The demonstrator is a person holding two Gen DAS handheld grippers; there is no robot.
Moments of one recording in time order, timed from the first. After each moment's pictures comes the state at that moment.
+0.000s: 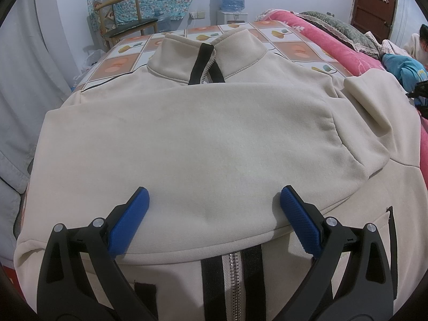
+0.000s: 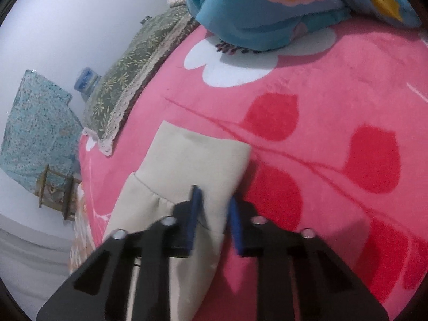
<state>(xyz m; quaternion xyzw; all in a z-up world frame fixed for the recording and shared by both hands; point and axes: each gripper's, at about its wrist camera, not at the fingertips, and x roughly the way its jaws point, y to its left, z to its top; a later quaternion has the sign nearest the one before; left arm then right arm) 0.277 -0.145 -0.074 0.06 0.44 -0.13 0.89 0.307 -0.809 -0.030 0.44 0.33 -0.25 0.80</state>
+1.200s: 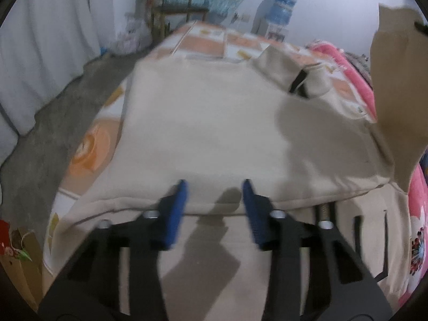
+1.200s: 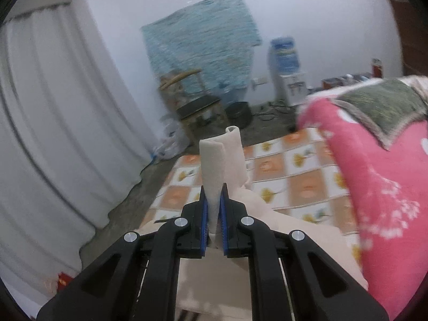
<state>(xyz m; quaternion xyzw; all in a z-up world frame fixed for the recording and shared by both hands) 0.255 0.000 -0.061 -0.07 0.46 -0.08 0.88 0.348 -0.358 0.169 0.14 0.30 0.11 0.94</state>
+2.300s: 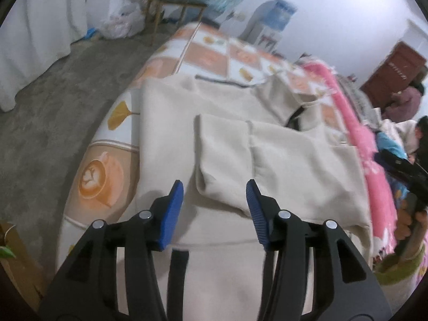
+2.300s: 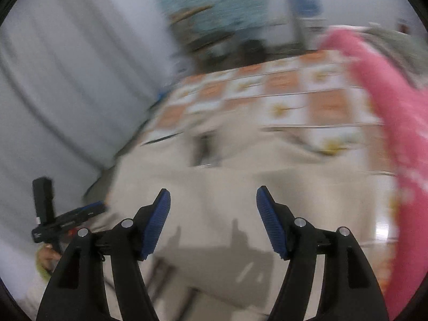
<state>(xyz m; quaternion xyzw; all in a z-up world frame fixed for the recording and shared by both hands) 0.304 0.041 -0.033 -0.15 0.49 -0.12 0.85 0.343 -0.395 0.065 0.14 0.44 0.13 0.88</state>
